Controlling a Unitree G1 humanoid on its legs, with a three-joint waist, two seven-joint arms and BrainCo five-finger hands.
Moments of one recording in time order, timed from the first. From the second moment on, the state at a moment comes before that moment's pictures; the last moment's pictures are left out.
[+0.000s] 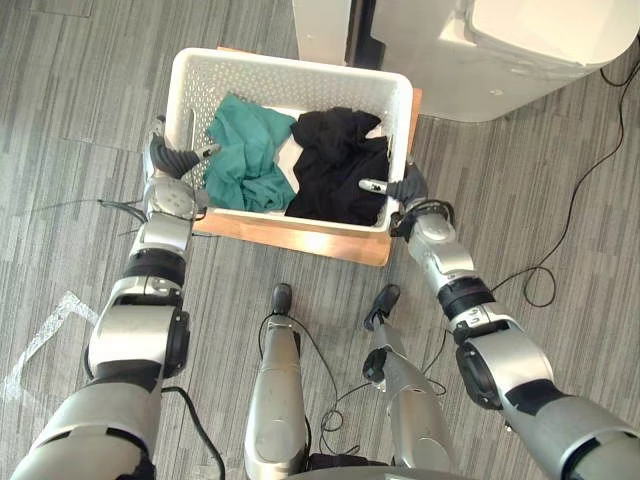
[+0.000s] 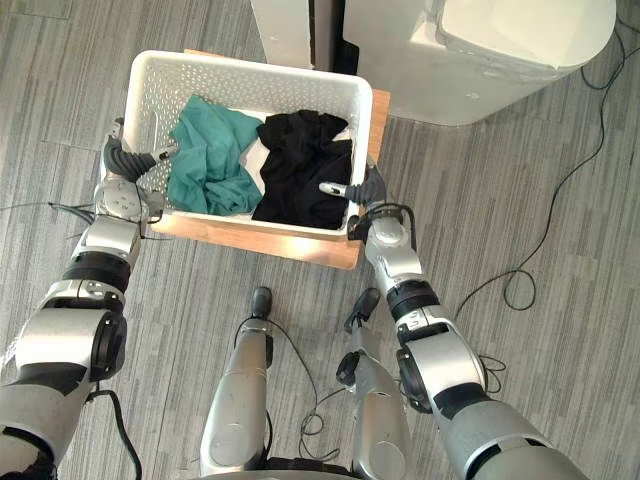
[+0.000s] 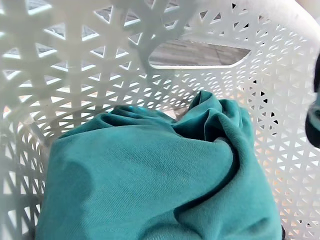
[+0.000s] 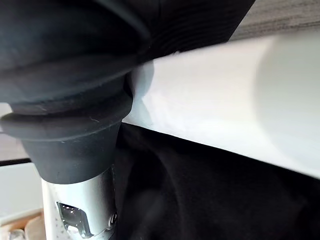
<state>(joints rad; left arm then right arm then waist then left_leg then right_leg) -1.03 0.50 0.01 1.03 0.17 0.02 0.30 -0.94 -0.13 0.06 0.84 0.24 -0.04 -0.11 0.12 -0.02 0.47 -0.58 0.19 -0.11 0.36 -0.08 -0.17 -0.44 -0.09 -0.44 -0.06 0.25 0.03</state>
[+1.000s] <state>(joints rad) -1.16 0.56 0.05 0.99 0.25 0.13 0.17 -1.06 -0.15 0.01 0.87 0.23 -0.01 -0.11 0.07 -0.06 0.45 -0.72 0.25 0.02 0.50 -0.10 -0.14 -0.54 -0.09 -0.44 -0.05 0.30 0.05</state>
